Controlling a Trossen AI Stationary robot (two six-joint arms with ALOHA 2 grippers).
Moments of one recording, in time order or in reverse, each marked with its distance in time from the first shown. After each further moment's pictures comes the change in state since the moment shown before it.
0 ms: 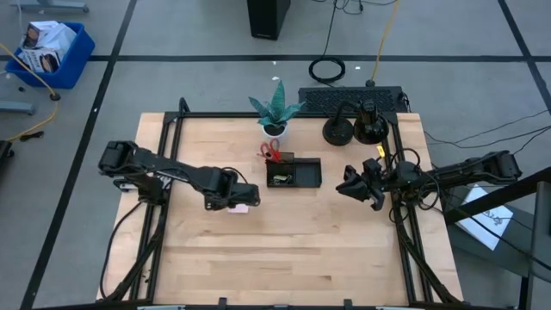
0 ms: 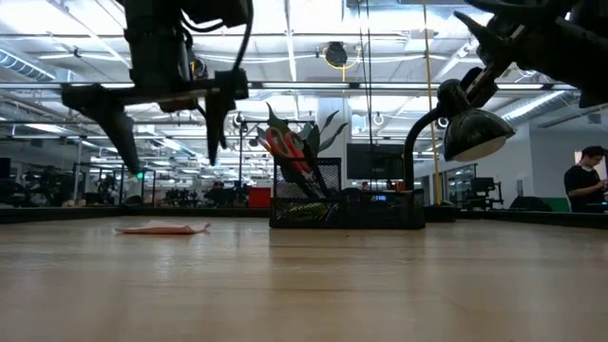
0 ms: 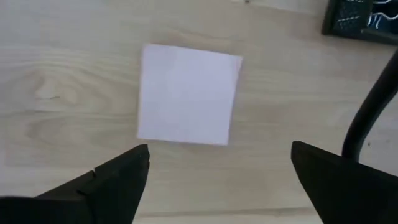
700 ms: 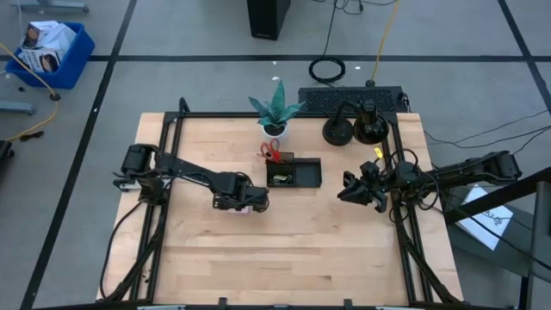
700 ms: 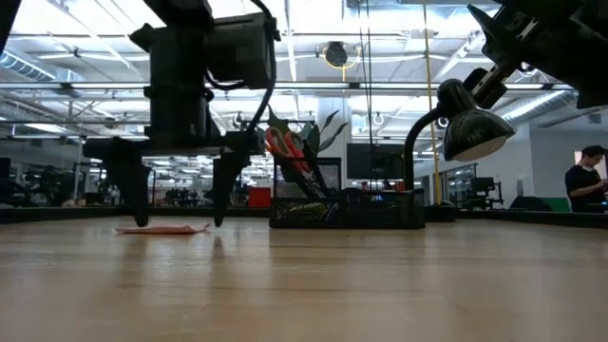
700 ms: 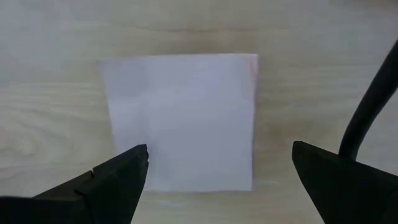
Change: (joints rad) left arm 0.035 0.195 0.000 0.098 0.048 0.202; right arm 0.000 -0.005 -0.001 -0.023 -0.121 0.091
